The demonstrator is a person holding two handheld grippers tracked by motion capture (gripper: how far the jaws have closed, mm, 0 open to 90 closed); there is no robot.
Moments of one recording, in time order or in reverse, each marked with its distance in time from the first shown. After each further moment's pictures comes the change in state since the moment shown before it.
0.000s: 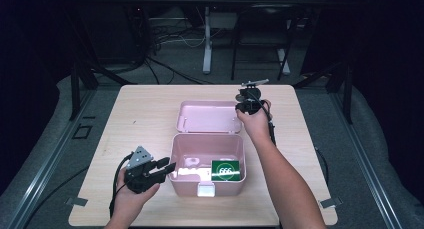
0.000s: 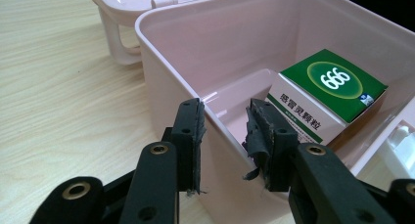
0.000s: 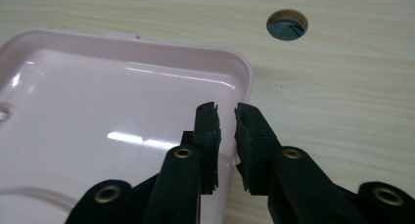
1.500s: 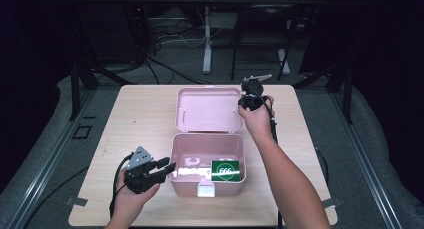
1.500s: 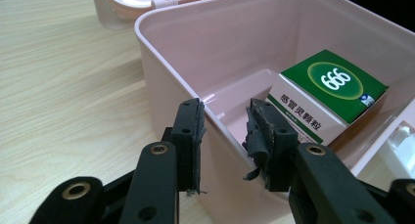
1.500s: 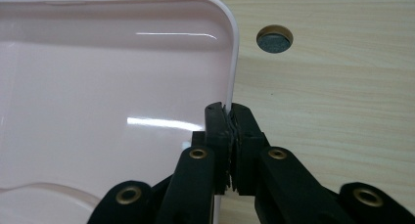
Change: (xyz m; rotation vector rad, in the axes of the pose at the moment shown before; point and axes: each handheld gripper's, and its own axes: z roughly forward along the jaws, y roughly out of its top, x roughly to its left) left arm -0.001 -0.001 0.000 -0.006 0.002 0.002; right arm 0.008 0.009 -0.028 -0.049 -0.020 0.027
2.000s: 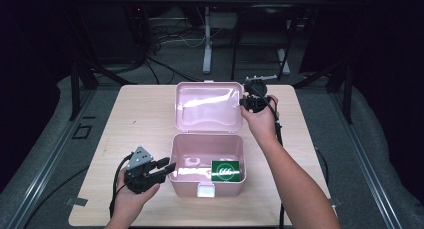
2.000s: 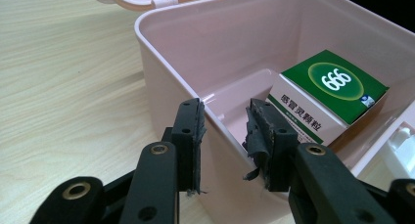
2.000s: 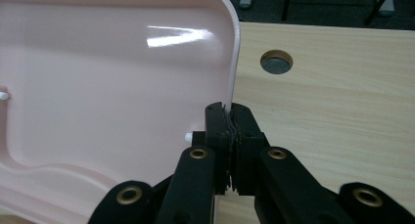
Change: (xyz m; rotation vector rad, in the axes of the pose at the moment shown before) left arm 0.000 0.000 0.000 0.001 -0.002 -0.003; right arm 0.002 -0.006 -0.028 -0.091 0.034 -0.051
